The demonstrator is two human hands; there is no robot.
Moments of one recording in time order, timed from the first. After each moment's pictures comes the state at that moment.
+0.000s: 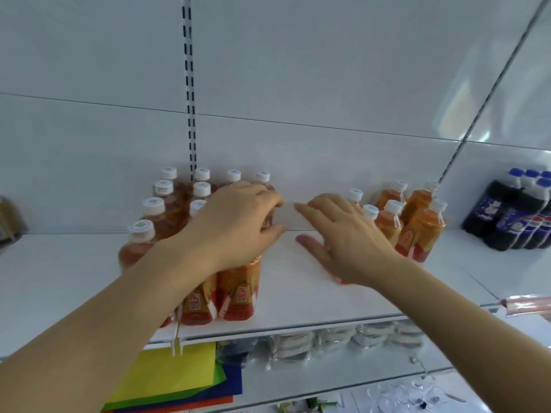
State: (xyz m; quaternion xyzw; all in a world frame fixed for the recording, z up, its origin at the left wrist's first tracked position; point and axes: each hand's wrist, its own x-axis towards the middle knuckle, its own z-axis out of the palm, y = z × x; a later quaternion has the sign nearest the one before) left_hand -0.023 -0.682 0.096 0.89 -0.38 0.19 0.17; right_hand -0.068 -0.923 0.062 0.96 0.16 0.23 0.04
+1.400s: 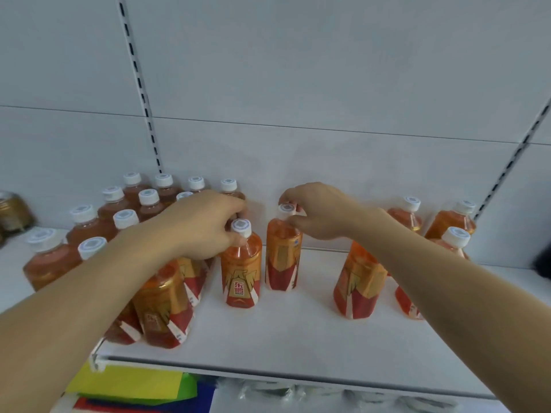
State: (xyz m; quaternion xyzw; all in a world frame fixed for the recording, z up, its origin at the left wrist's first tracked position) left_hand 0.022 -0.786 0.108 0.98 -0.20 0.00 0.08; right_hand 0.083 -1.036 0.088 0.96 0.26 0.05 -0.04
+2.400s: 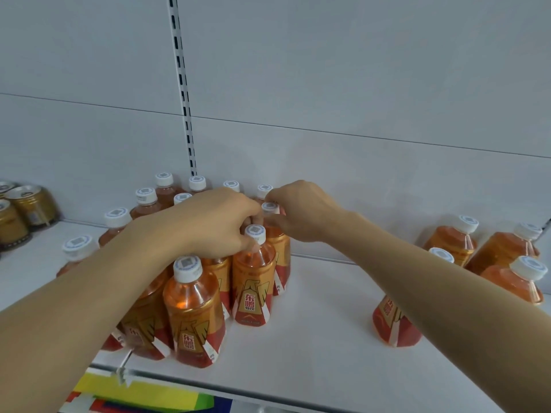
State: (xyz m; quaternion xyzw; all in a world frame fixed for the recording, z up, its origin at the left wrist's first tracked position) left_hand 0.052 -0.735 0.111 0.97 -0.22 -0.02 0.07; right_hand 0.125 -0.932 0.077 0.95 0.28 0.11 -0.04
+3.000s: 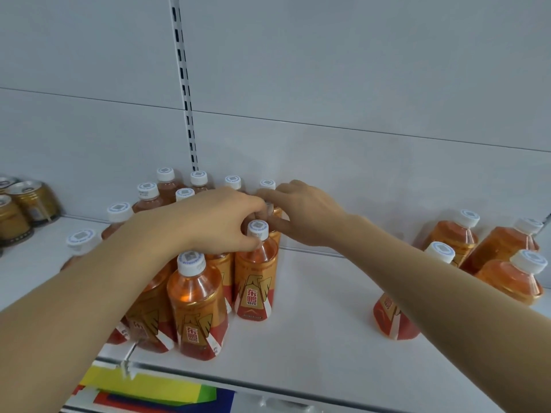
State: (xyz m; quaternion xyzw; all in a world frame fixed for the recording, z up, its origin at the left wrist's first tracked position) left_hand 0.051 -0.731 0.106 0.96 -0.26 -0.01 0.08; right_hand 0.109 -0.937 0.068 0.94 0.32 0.11 -0.06
